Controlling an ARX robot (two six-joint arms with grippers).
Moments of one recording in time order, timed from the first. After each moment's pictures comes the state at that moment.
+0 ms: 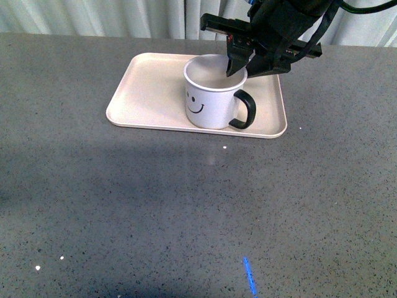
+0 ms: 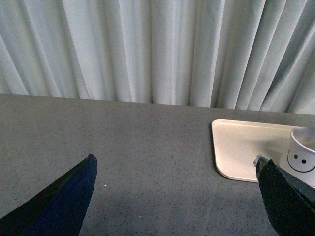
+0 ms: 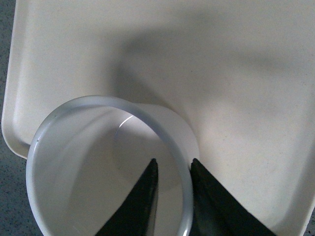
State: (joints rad) left arm 0.00 0.02 0.01 0.00 0.00 0.00; right arm 0.22 2.21 1.68 -0.43 -0.13 0.28
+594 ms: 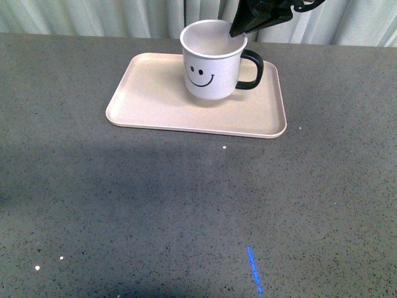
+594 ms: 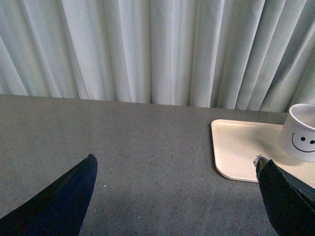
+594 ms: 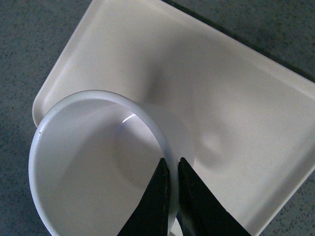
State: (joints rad) left arm 0.00 0.02 0.01 0.00 0.00 0.00; right arm 0.15 2.30 2.00 -0.66 -0.32 -0.13
